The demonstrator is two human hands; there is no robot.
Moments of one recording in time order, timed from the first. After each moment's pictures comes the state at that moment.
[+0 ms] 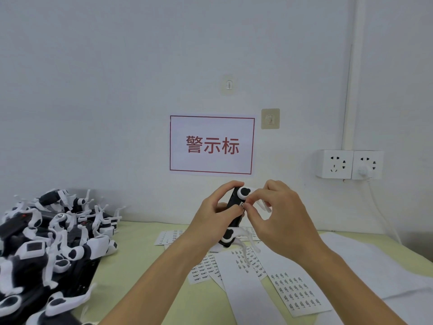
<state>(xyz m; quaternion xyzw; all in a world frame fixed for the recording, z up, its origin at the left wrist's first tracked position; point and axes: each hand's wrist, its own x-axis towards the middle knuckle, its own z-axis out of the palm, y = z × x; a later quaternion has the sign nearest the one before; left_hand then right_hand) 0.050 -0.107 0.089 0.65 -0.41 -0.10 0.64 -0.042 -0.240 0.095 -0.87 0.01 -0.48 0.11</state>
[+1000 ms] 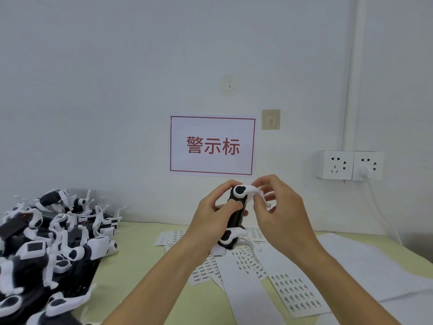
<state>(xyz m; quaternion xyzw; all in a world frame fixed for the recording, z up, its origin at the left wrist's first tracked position) 0.054 -0.112 0.088 0.60 -0.40 -0.09 0.68 -0.033 -0.238 0.092 -0.82 0.03 -0.50 0.29</state>
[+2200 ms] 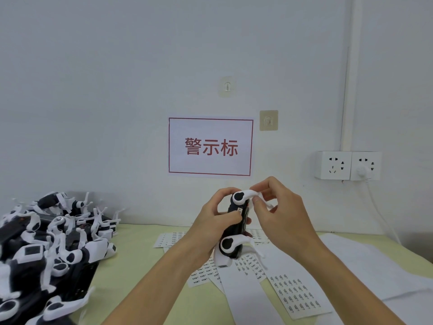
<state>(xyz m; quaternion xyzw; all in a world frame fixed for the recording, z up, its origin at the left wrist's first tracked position) 0.055 -0.111 0.083 0.57 -0.41 -0.19 0.69 -0.038 -0.243 0.096 -0.81 0.00 -0.48 0.33</state>
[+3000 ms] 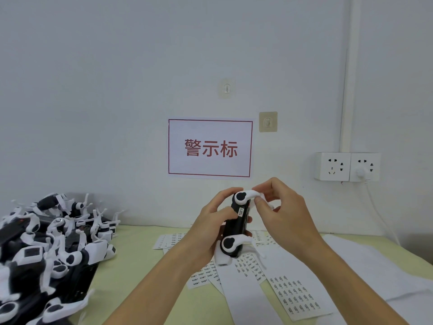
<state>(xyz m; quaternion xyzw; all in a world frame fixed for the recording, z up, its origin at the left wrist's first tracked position) 0.052 -0.110 0.086 0.52 -0.39 -0.24 0.72 -0.042 -0.246 0.099 -0.81 0.01 -0.47 0.35</state>
